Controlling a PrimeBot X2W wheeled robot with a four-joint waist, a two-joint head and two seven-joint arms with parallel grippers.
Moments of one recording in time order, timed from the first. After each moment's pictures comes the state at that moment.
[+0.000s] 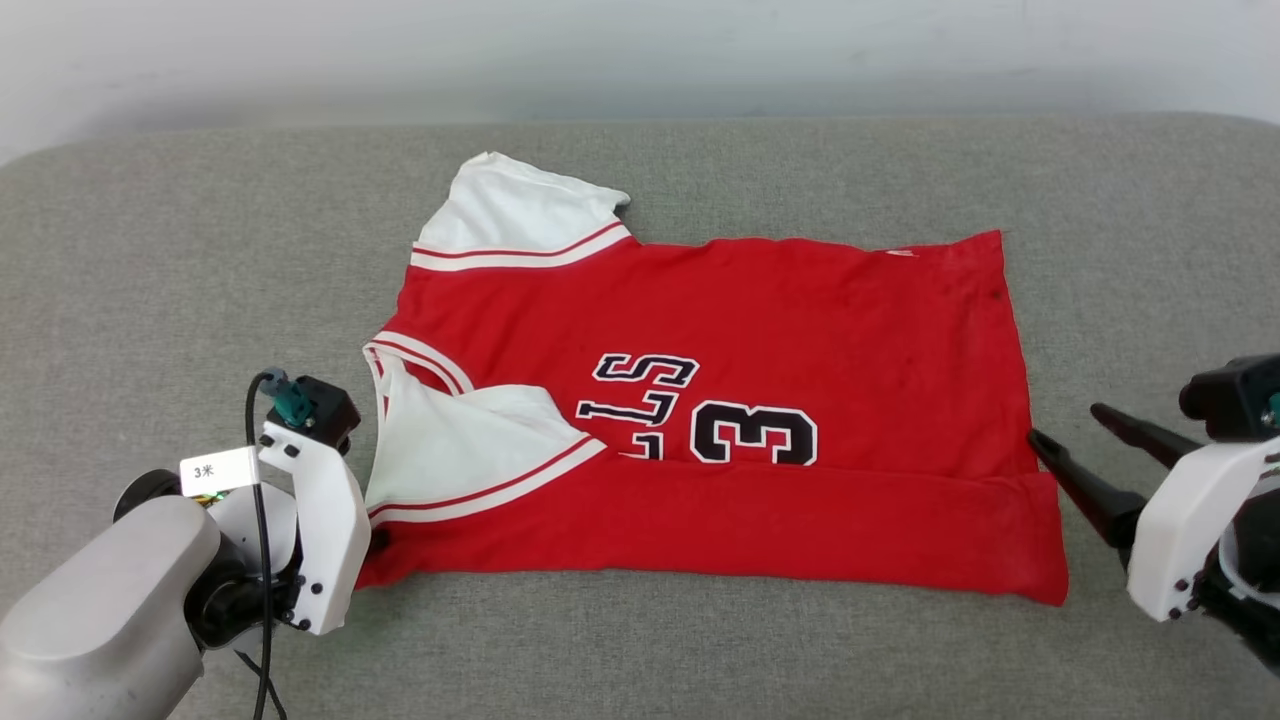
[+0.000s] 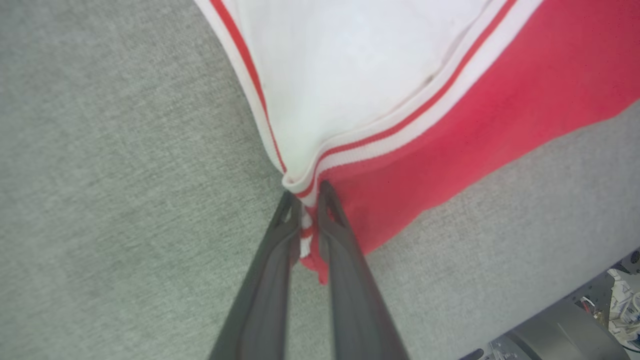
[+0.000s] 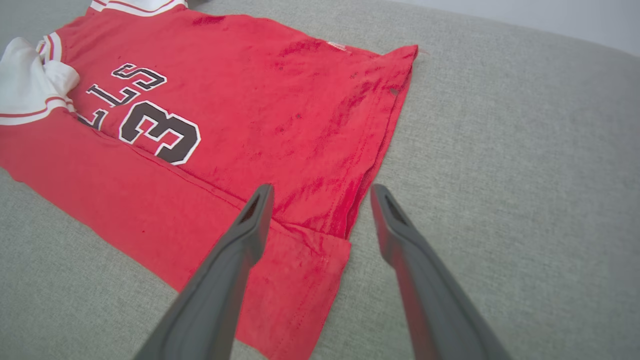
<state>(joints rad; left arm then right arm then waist) -0.65 0.72 -0.91 0.41 -0.99 -0.13 0.63 -0.29 -0.62 0.34 0.14 0.69 0.13 0.30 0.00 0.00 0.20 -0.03</state>
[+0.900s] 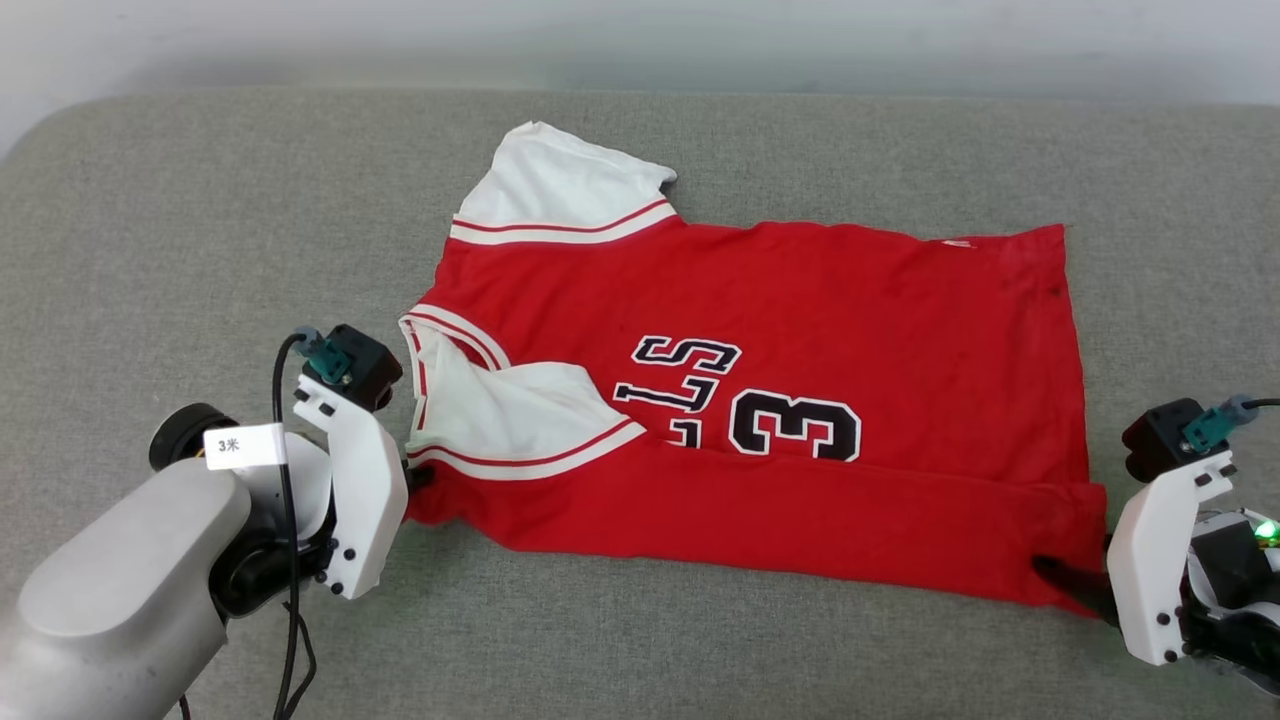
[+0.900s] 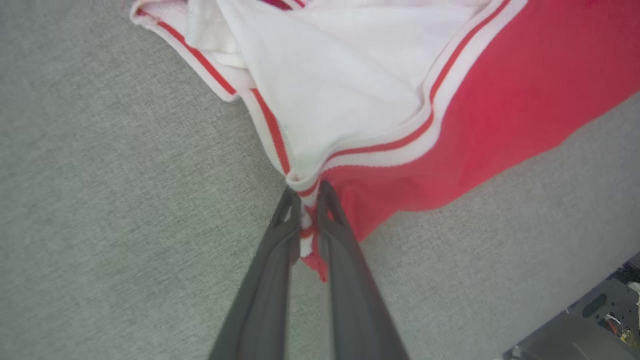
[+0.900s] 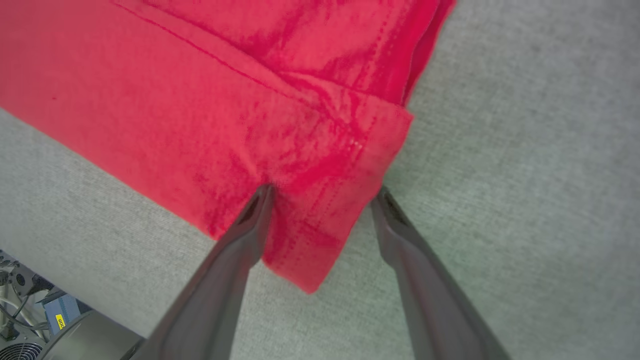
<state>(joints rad) -0.70 0.72 -0.91 0.30 -0.94 -0.12 0.53 -0.30 -0.61 0.36 0.21 0.72 0.13 0.76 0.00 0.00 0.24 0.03</state>
